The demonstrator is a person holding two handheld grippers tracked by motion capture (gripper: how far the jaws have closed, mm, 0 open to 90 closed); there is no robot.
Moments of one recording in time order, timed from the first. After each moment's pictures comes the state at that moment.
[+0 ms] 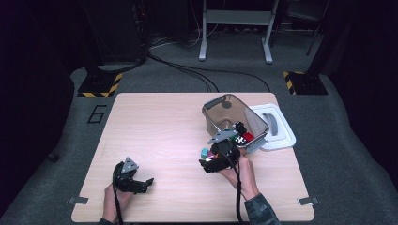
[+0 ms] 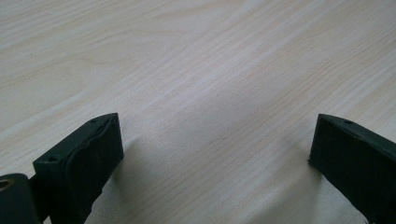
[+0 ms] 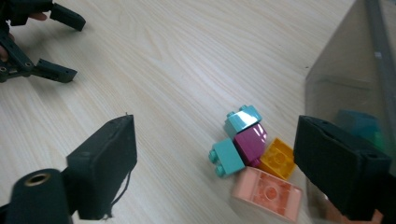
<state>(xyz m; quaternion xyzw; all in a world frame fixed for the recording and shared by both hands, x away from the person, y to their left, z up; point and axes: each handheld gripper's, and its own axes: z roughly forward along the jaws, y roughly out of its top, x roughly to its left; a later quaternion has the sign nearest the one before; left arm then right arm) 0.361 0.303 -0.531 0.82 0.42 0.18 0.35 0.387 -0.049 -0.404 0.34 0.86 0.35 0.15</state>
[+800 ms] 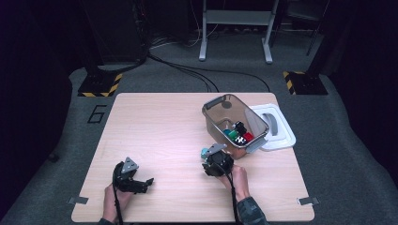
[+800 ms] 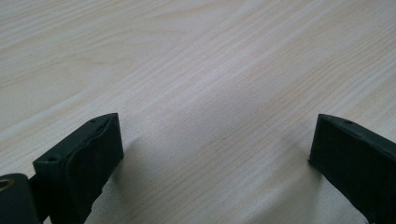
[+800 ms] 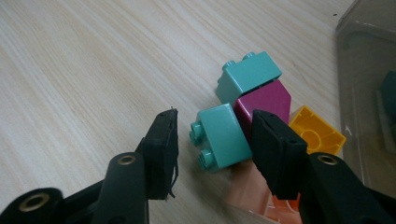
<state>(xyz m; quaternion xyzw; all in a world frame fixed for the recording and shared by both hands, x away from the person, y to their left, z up) 0.361 0.303 -0.531 0.82 0.42 0.18 0.35 0.404 -0.043 -0.489 0.33 0.88 0.30 0.18</state>
